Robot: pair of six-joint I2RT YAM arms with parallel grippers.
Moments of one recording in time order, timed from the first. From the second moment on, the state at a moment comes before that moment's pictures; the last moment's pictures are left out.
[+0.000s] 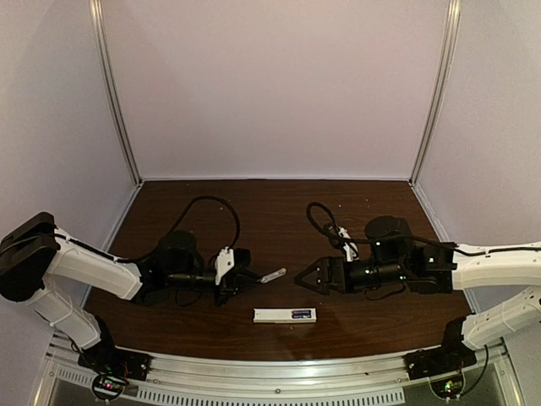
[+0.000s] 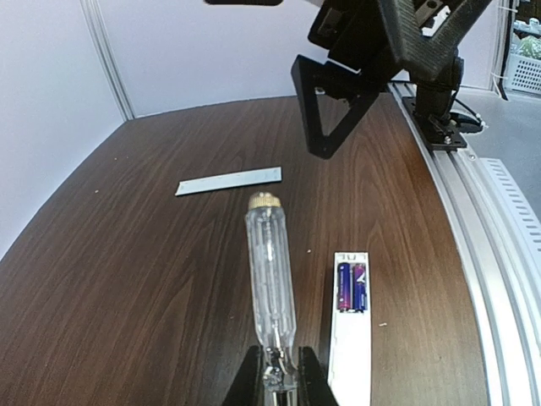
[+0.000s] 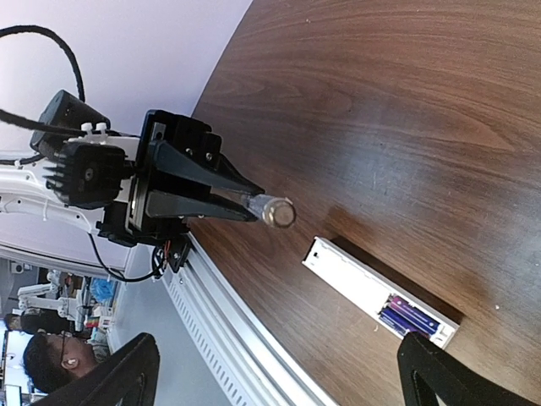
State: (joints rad) left arm -0.91 1.49 0.49 0.67 0.46 0.30; right arm 1.02 1.14 0.67 -0.04 -0.23 0.84
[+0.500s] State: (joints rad) left arm -0.97 1.45 0.46 0.70 0.41 0.33; right arm 1.01 1.39 0.79 0.07 -0.32 1.01
